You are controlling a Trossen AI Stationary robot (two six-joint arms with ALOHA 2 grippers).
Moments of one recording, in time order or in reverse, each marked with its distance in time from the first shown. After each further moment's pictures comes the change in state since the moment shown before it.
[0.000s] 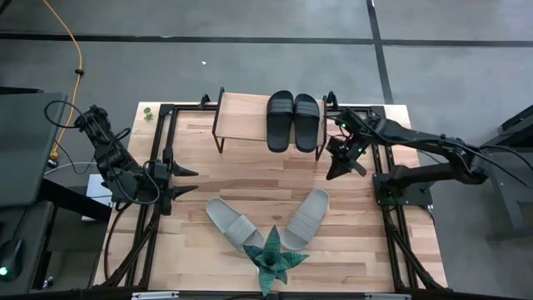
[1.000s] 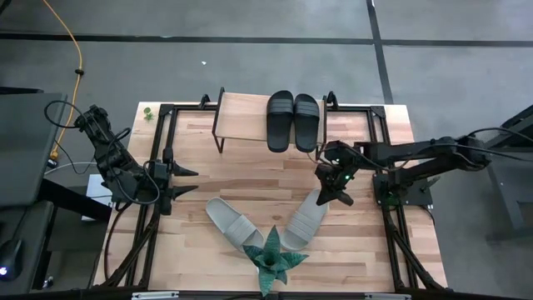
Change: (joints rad) left arm 0.000 0.000 0.000 0.002 -0.001 0.000; right arm 0.434 0.047 -0.082 0.369 0.384 0.381
